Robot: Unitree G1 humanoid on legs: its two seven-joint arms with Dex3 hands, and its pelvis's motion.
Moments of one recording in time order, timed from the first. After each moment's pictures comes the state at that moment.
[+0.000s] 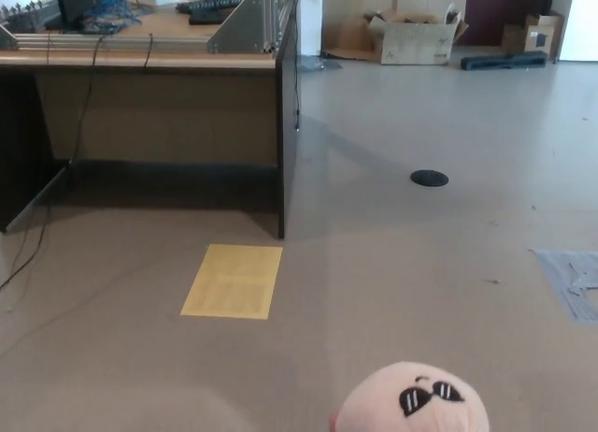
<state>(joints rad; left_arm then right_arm) -0.13 0.50 0.50 0.72 -0.28 0.11 -0.34 -0.21 -0.28 0.06 0.89 -0.23 -0.22 -0.09</state>
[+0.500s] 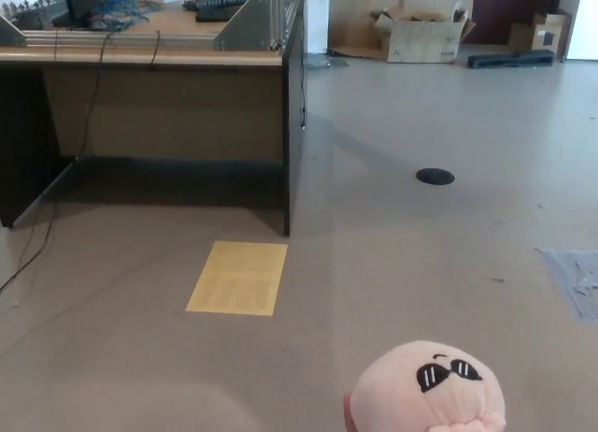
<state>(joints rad) -0.40 0.68 0.62 0.37 -0.51 0.32 -0.49 -0.26 -0.28 0.10 0.93 -0.26 -0.38 -0.16</state>
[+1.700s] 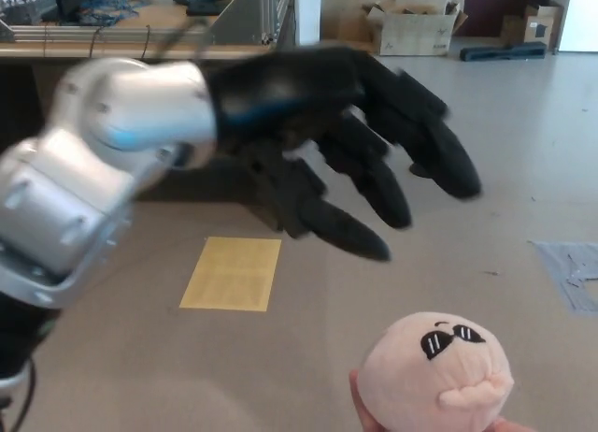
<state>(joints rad) -1.24 0.64 -0.39 -0.13 -0.26 0.41 -0.73 -0.35 -0.30 0.13 1.00 -0.30 -0.47 -0.19</state>
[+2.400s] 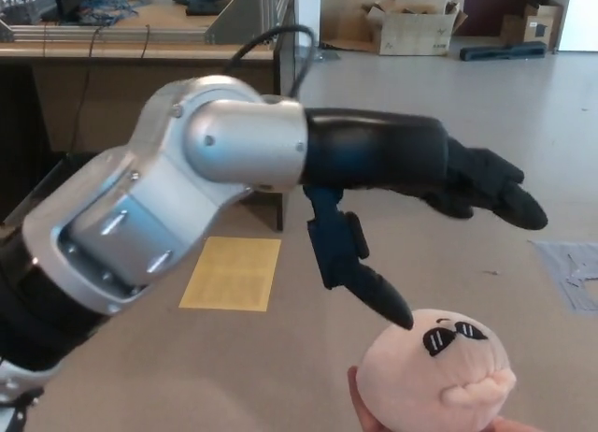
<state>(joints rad) -1.38 0.64 -0.63 -0.15 0.01 0.30 -0.89 -0.38 -0.29 0.14 1.02 -0.31 -0.47 -0.18</state>
